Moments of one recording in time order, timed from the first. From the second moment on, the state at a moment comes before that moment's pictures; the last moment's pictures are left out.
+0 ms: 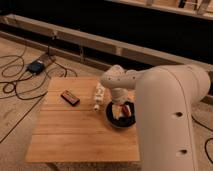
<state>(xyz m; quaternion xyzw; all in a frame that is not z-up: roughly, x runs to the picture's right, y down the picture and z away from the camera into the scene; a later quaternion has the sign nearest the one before) 0.113 0.134 0.854 -0.32 0.26 0.28 0.87</state>
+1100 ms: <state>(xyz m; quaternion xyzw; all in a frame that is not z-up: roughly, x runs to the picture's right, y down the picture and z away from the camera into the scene) 0.051 0.053 0.884 -0.28 0.22 0.29 0.89</state>
